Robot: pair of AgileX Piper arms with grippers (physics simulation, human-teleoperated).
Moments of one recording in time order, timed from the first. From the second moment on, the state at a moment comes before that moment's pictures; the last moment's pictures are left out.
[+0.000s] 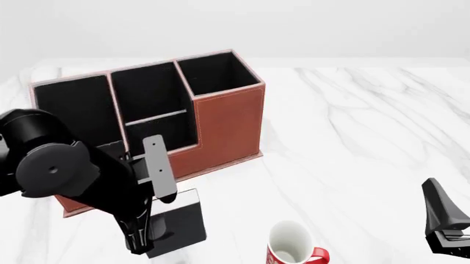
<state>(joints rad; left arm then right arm) -0.74 1.22 -0.83 0.89 0.46 -0.02 0.01 0.00 0.00 0.01</state>
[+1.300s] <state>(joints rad) -0.76 1.23 -0.75 0.79 0.42 -0.02 0.01 0.00 0.00 0.01</state>
